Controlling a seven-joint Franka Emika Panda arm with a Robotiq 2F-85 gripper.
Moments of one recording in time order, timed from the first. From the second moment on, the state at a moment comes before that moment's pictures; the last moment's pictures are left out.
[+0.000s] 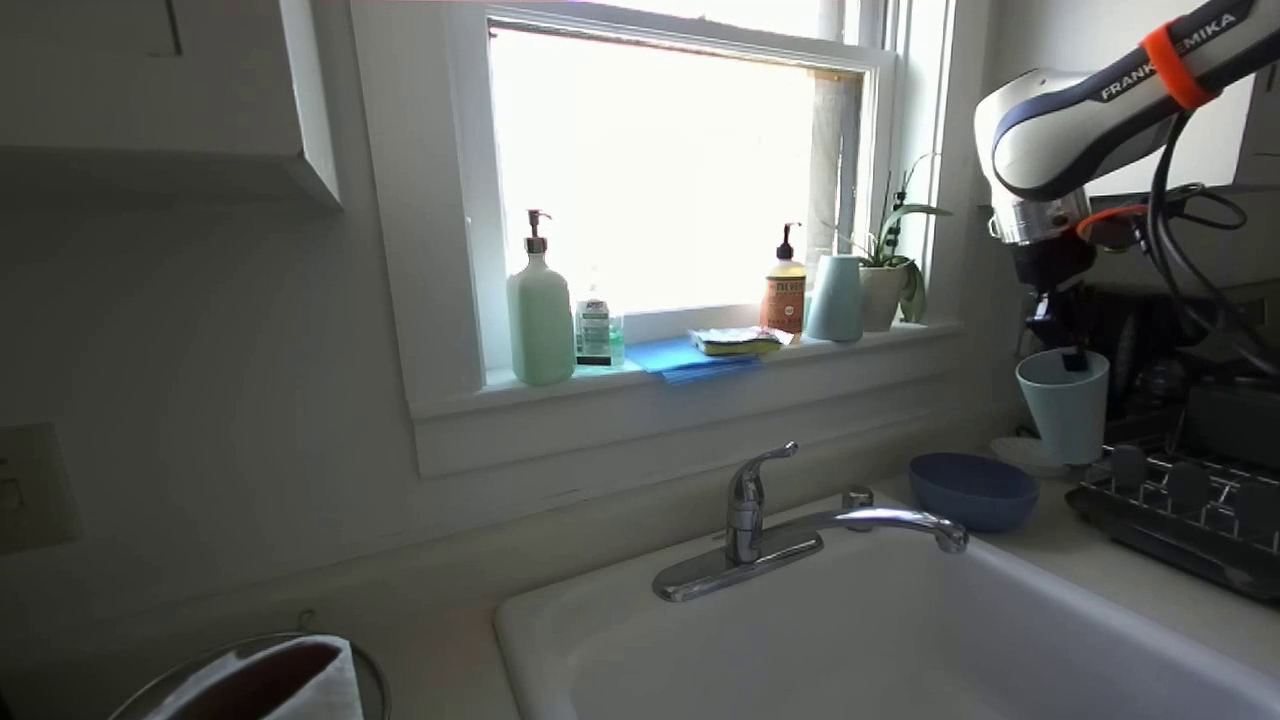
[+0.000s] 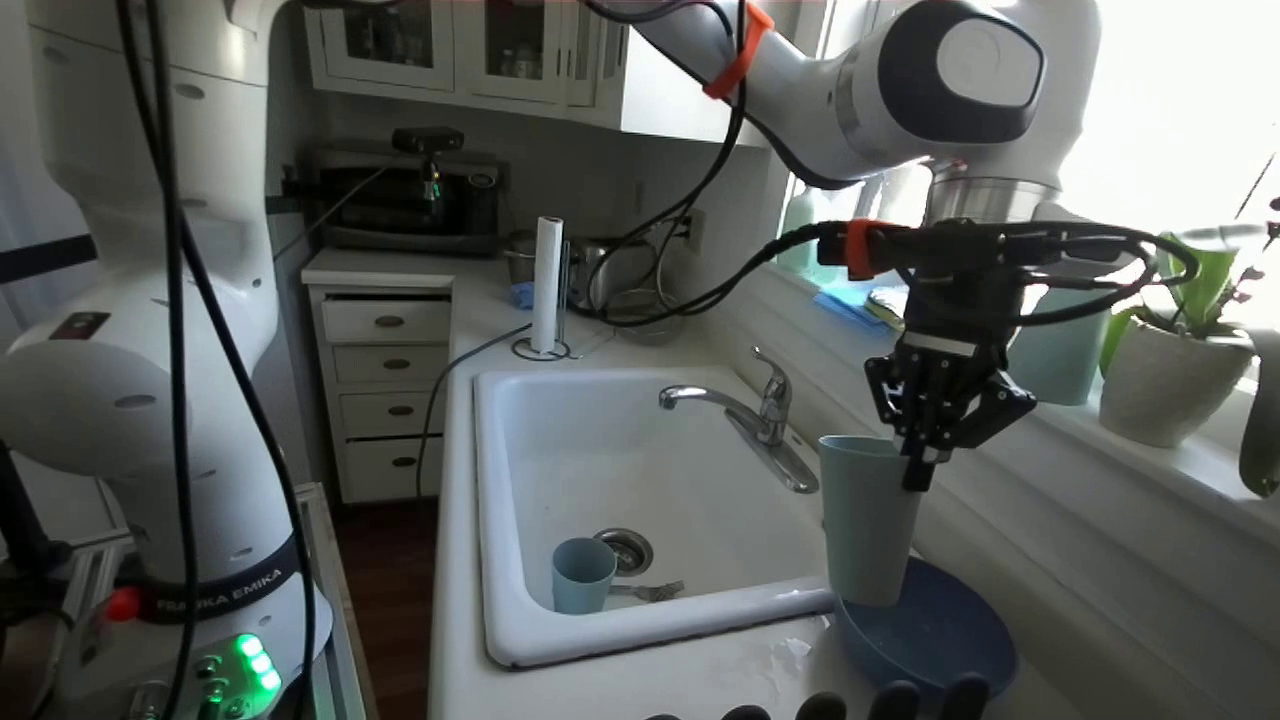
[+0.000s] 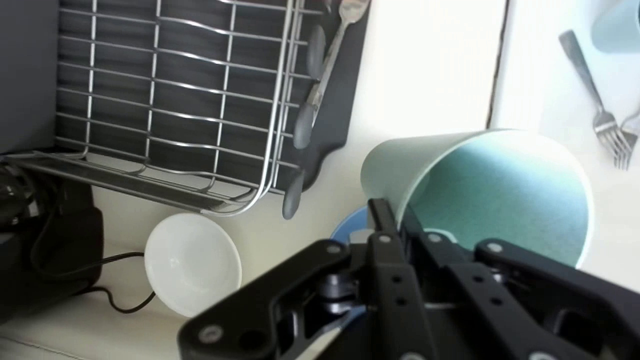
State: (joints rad) arm -0.27 0.16 -0.28 -1.79 -0.29 1.82 -0.19
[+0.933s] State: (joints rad) arm -0.24 0.10 -0.25 -1.99 -0.48 1.88 -0.29
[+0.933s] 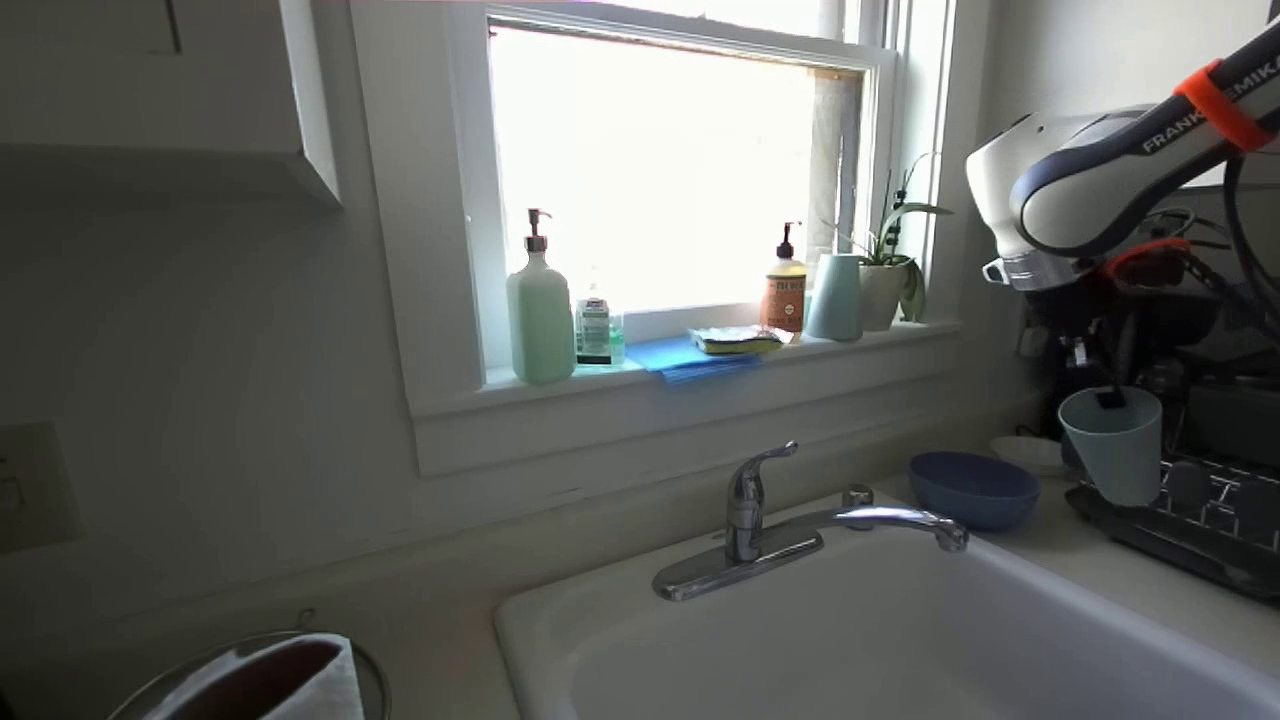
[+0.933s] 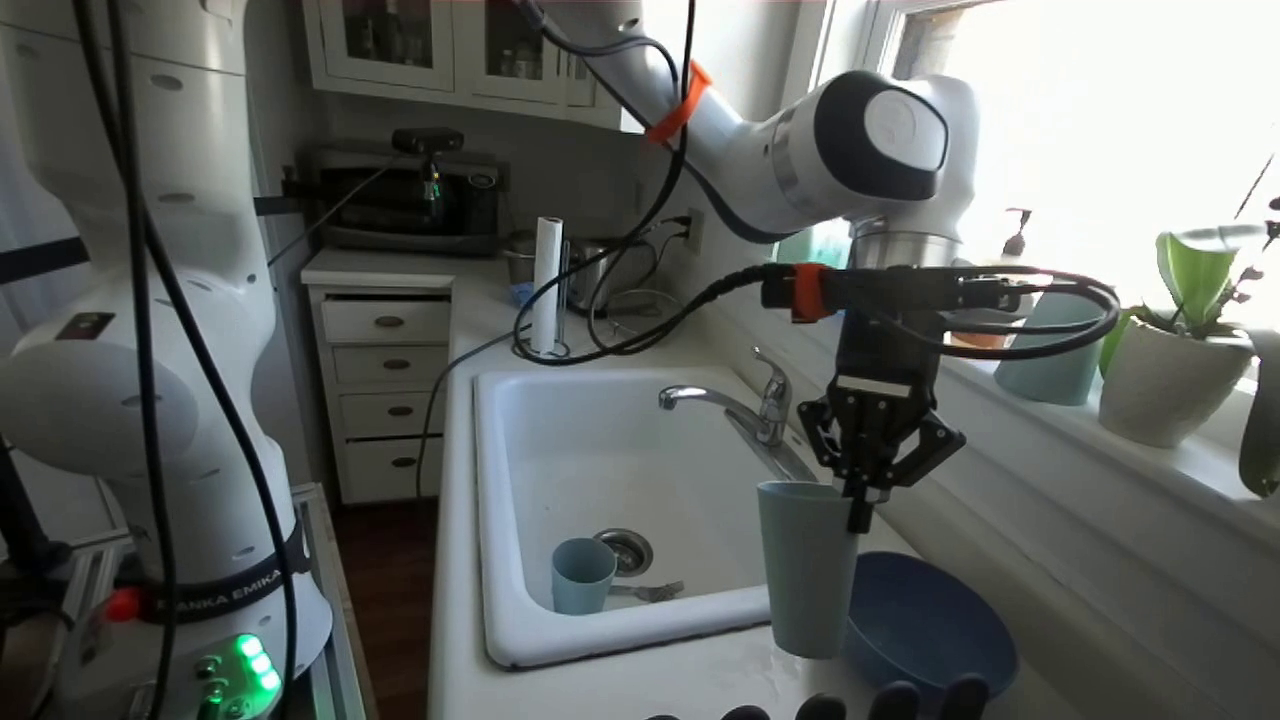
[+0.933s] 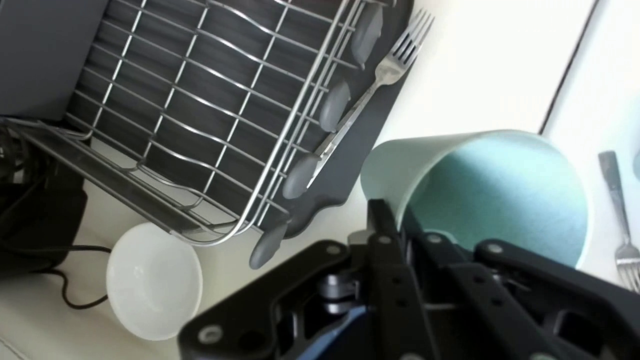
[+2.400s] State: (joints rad) arm -0.19 -0.08 -0.19 -2.58 -1.25 2.39 0.02
